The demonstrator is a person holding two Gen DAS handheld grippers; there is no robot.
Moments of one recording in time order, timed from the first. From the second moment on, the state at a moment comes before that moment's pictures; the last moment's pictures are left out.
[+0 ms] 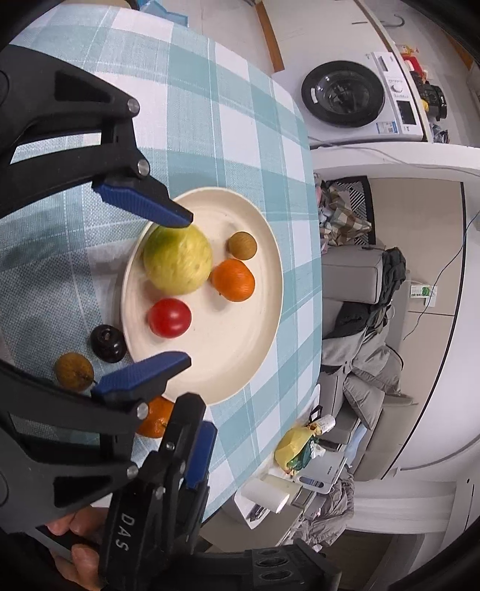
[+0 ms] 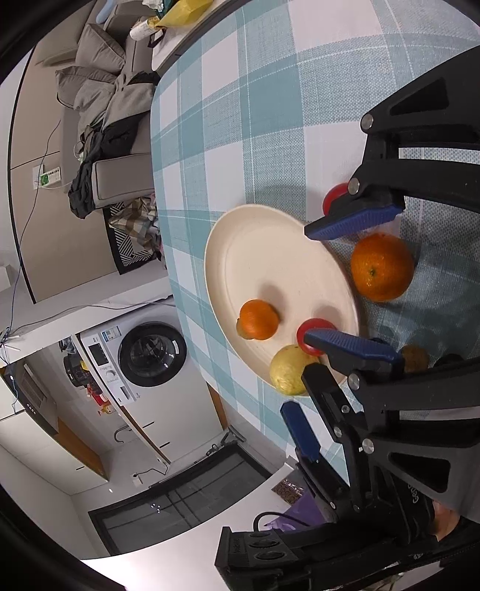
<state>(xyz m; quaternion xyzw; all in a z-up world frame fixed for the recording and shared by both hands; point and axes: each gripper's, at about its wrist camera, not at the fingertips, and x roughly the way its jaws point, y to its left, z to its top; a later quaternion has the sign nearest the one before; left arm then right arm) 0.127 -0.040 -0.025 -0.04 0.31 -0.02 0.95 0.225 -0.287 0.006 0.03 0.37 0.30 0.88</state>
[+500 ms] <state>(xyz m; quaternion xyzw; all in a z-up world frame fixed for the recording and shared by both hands) 0.093 -0.028 -0.017 -0.04 0.29 -0.01 0.95 0.210 -0.296 0.007 0.00 0.37 0.30 0.88</state>
